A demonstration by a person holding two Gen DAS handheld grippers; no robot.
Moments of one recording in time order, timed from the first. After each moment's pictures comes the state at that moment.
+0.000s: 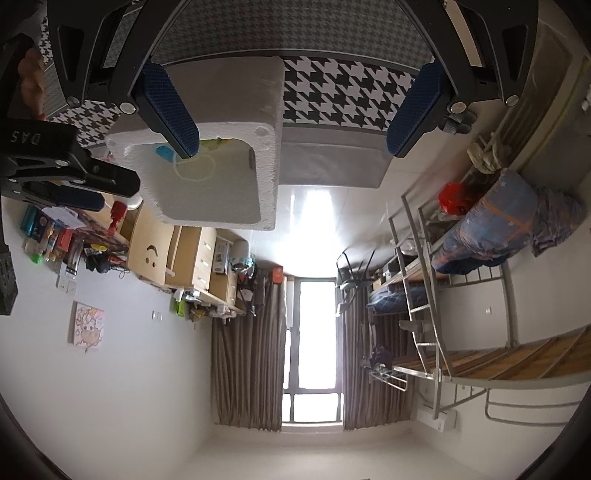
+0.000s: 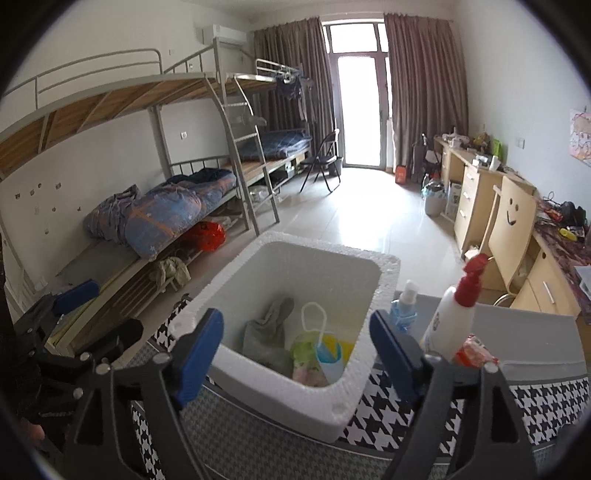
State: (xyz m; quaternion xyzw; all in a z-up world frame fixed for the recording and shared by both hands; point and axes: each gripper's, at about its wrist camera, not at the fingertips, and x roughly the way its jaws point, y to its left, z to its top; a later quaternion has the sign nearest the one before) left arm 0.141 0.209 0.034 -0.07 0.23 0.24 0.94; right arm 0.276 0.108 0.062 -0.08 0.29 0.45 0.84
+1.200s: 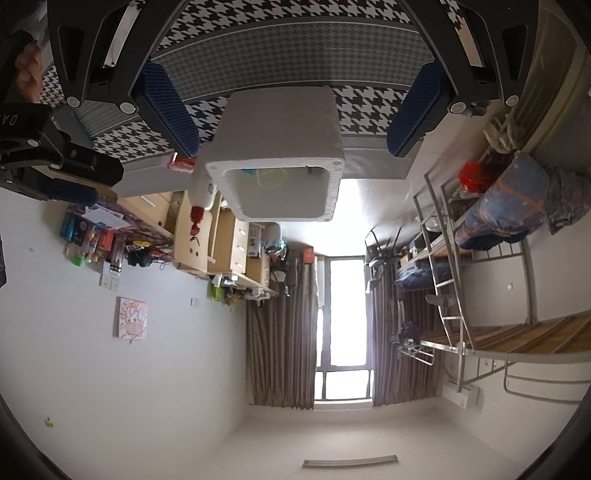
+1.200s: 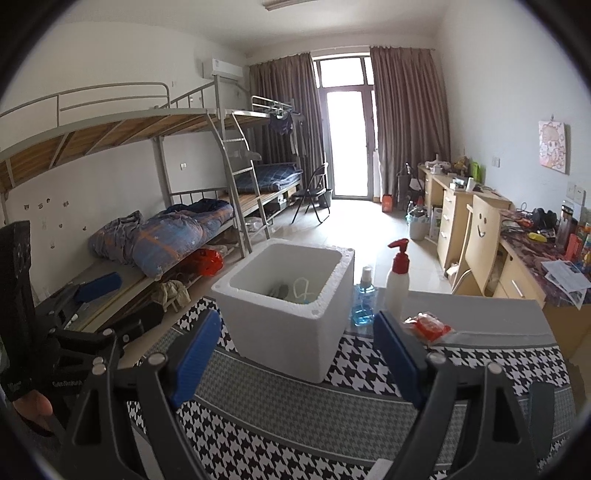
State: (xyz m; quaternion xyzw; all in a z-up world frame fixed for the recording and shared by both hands) left arm 0.086 0.126 0.055 -0.05 0.19 0.18 0.96; right arm 0.201 0.008 0.080 -0.05 0.23 0.43 0.87
